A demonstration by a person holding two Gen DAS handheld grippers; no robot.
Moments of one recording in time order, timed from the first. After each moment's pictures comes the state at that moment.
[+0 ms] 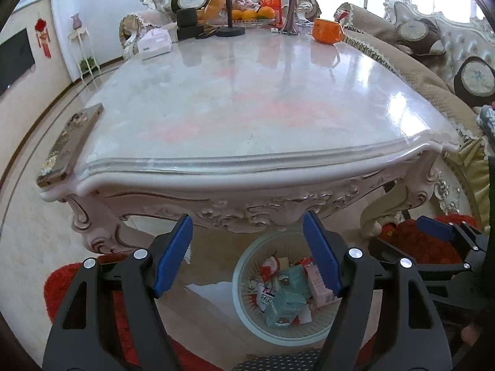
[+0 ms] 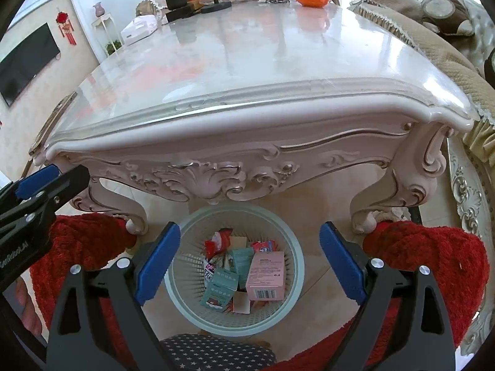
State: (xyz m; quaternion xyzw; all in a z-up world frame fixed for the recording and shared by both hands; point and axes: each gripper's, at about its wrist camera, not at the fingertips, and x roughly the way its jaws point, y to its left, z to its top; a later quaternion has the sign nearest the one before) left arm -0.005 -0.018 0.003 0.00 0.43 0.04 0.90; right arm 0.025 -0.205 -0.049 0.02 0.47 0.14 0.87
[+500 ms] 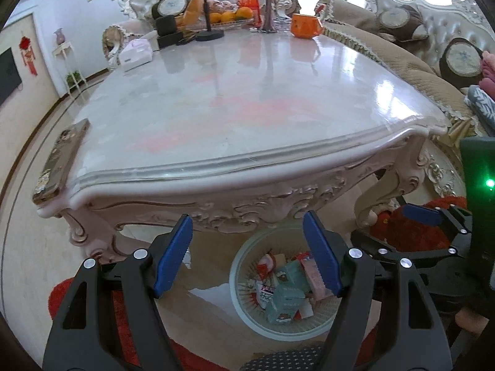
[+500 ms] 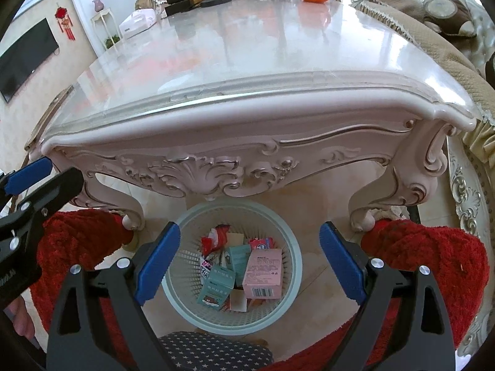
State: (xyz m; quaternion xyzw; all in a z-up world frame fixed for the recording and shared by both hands) left arm -0.008 -0.030 0.005 0.03 0.43 0.00 0.90; right arm 0.029 -0.204 -0.054 0.01 0.48 0.15 0.86
